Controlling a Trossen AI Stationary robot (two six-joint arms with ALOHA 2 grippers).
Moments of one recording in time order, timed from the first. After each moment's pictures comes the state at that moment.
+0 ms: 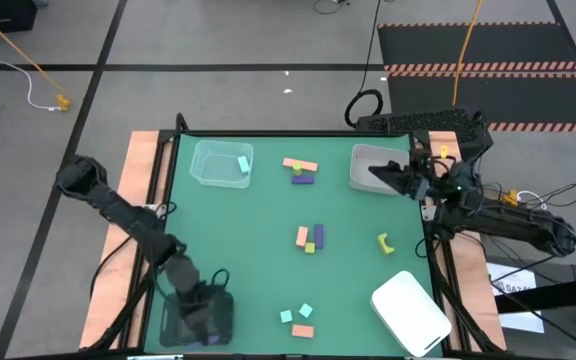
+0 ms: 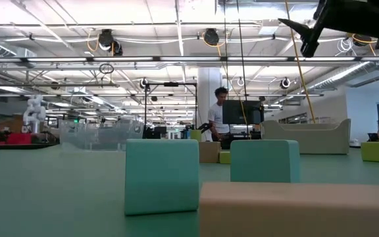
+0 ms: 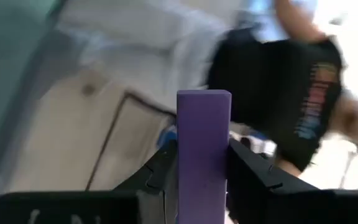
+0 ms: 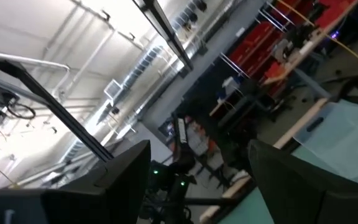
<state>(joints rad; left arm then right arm) -0.70 1.35 0.63 0.33 0.52 -1.69 -0.40 0.47 0.24 0.53 -0.29 0.98</state>
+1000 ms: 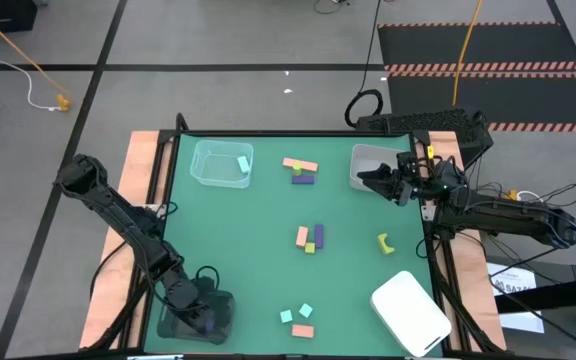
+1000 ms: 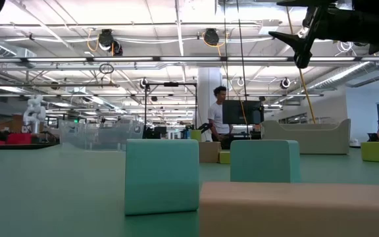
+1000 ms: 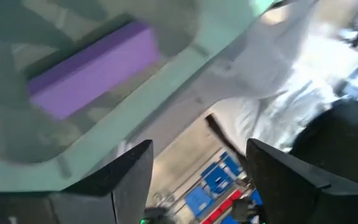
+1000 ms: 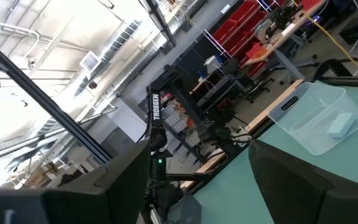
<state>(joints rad) -0.80 1.35 0.63 -0.02 0.32 -1.85 -0.36 0.58 0.24 0.53 -0.29 0.87</state>
